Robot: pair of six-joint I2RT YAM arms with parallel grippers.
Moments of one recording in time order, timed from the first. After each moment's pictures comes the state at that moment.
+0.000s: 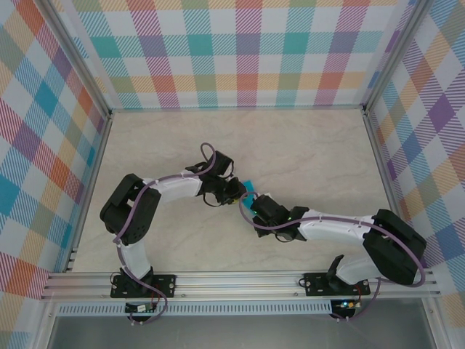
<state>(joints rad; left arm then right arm) -0.65 1.82 1.10 -0.29 0.46 -0.96 0.96 1.37 0.63 -0.30 0.17 0.55</state>
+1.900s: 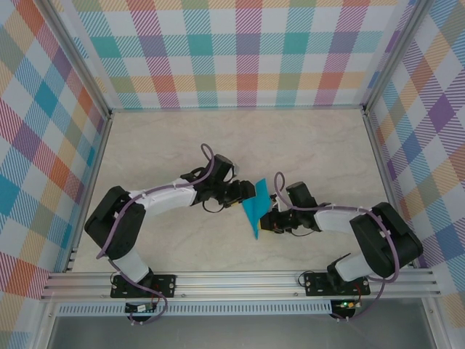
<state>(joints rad) -0.72 1.67 1.01 -0.20 0.42 -0.93 0.50 1.45 0.44 0.03 -0.78 0.66</state>
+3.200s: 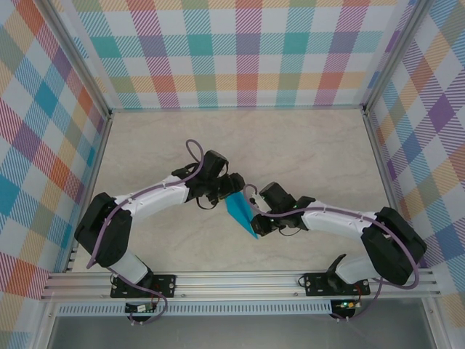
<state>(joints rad) -0.68 1.58 1.04 -0.41 0.19 -1.02 0.81 1.39 0.66 -0.34 -0.26 0.34</state>
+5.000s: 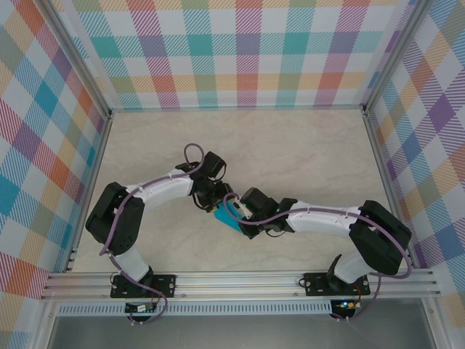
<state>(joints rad) -0.62 1.70 1.10 -0.63 0.25 -1.04 0.98 1.50 0.78 -0.34 -0.08 0.32</state>
